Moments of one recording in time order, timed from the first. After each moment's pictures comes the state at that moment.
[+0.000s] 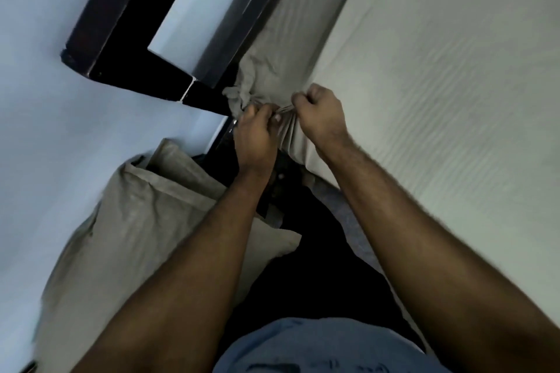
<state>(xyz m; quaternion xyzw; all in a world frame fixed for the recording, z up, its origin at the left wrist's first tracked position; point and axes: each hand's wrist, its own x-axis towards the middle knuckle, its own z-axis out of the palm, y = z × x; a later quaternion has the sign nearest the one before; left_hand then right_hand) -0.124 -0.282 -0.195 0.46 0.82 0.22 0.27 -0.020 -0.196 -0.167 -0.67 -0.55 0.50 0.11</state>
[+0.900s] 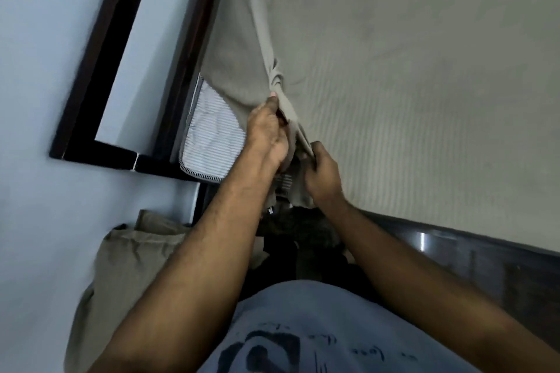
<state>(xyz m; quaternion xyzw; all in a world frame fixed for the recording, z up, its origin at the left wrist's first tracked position) 0.115 -0.232 0.024 0.03 0.57 0.53 0.62 0.208 -0.330 -0.077 -0.67 -0.51 0.40 0.35</state>
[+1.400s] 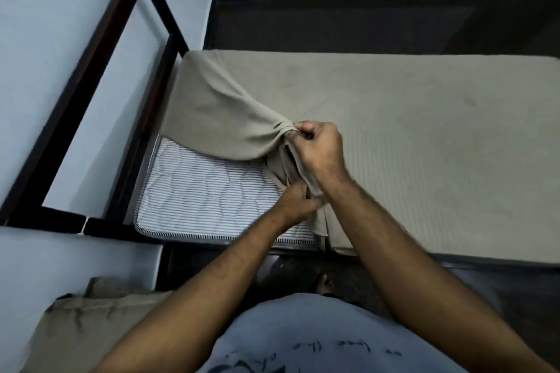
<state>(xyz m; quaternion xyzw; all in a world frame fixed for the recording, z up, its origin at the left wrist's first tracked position) 0.270 -0.333 0.019 0.58 0.52 0.12 0.61 0.366 -0.291 0.086 -0.69 -0.44 0.35 0.47</state>
